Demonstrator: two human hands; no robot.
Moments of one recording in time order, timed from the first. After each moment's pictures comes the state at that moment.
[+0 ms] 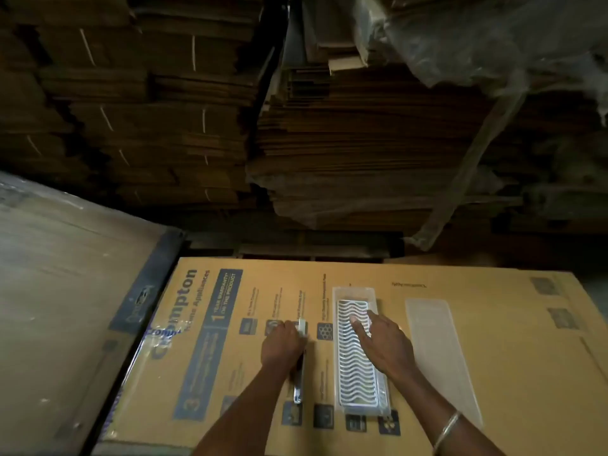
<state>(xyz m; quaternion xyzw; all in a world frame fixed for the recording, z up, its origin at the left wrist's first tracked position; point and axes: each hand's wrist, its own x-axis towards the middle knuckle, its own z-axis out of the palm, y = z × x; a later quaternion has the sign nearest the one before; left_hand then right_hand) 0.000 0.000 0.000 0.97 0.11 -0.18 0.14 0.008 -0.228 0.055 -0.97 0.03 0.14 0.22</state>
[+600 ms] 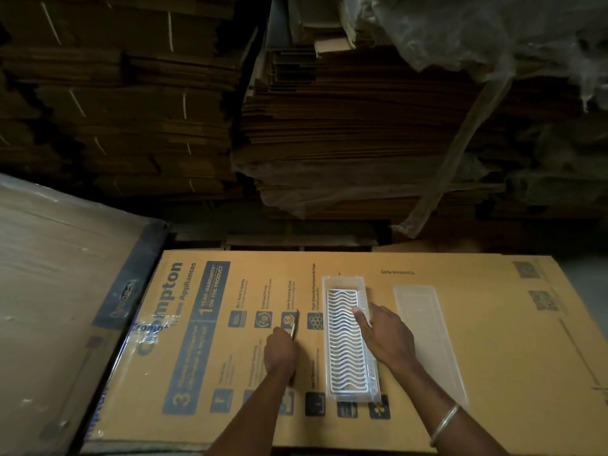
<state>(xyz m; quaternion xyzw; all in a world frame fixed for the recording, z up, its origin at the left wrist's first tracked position) -0.013 -0.021 -0.028 0.89 0.29 -0.20 0.27 0.002 -0.244 0.058 -0.98 0.06 0.09 0.19</state>
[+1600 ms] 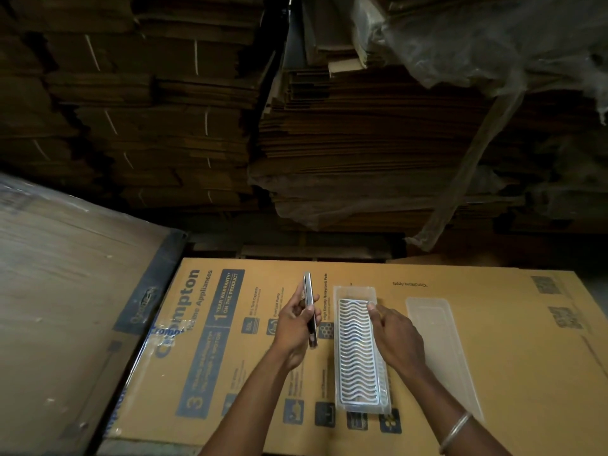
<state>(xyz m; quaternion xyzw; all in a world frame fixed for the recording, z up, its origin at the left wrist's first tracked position) -0.001 -0.023 0.083 0.56 0.22 -0.08 0.80 0.006 -0.237 0.069 -0.97 0.06 0.01 0.25</state>
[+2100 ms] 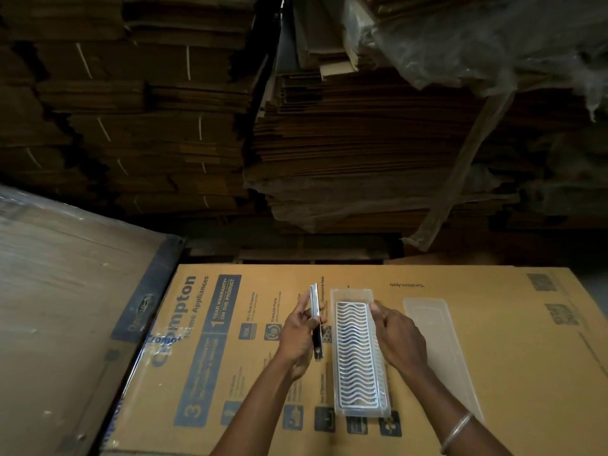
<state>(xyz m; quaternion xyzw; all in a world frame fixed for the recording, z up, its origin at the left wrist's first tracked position) -0.005 -0.039 0.088 0.54 0.23 -0.12 0.80 0.008 -0.244 0.077 -0.97 0.05 0.00 0.25</state>
